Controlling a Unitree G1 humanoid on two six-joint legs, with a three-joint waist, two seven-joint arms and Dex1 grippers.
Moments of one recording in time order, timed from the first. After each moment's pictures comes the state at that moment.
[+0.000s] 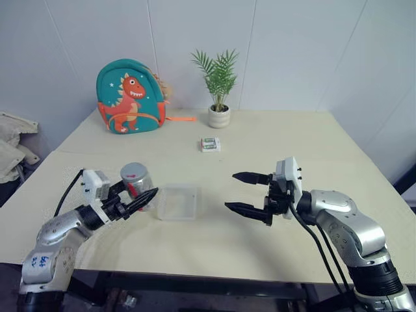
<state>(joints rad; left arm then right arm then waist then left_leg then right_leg) -0.37 0.64 0.25 -0.07 -0.63 0.28 -0.86 -0.53 -0.55 0.00 -0.29 0.59 0.50 0.95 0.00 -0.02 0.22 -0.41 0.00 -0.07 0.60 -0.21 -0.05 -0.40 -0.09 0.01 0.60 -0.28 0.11</state>
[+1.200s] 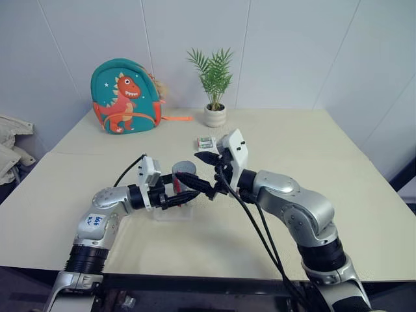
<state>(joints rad) -0.63 0.49 0.03 0.17 -0.47 0.26 -1.03 -0.84 -0.25 0.18 -0.27 0.54 0.84 0.44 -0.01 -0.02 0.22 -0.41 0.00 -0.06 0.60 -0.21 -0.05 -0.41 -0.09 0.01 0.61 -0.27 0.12</state>
